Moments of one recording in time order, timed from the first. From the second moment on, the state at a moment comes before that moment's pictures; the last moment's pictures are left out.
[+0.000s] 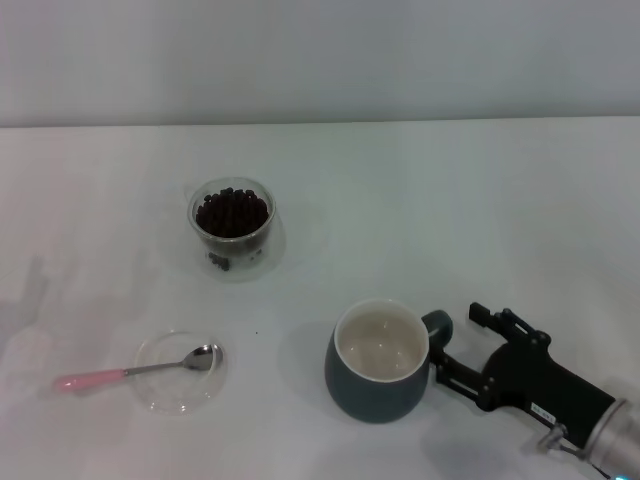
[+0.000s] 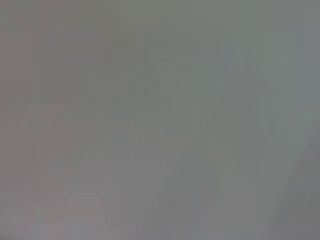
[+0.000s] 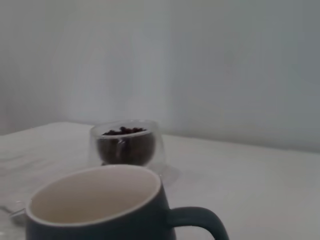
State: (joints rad) left arm -0.34 -2.08 0.98 0.02 -2.64 -1.36 2.47; right arm 0.36 2.00 -0.38 0.28 -1.66 -1.24 0.29
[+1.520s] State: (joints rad) left arm -0.18 -2.06 1.00 0.09 -2.25 -1.35 1.61; right arm 0.26 2.01 -0.14 0.12 -1.45 -1.65 0.26
